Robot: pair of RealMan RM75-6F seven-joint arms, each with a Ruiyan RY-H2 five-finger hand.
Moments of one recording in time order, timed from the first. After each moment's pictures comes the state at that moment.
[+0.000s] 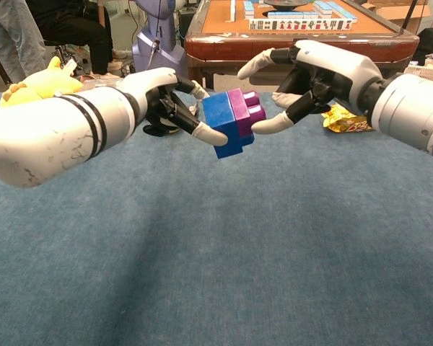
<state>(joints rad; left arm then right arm) -0.90 -1.77 -0.46 -1.70 0.56 1.17 0.35 0.70 -1.53 0.27 -1.59 -1.23 0.98 0.21</state>
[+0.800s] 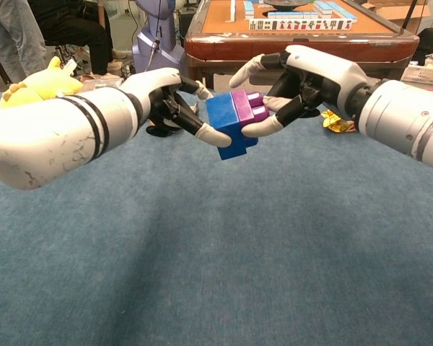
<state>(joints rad) -0.91 -1.77 -0.46 -1.71 0.56 1.17 0.35 0.71 -1.57 0.28 -1.56 -1.25 0.97 0.24</state>
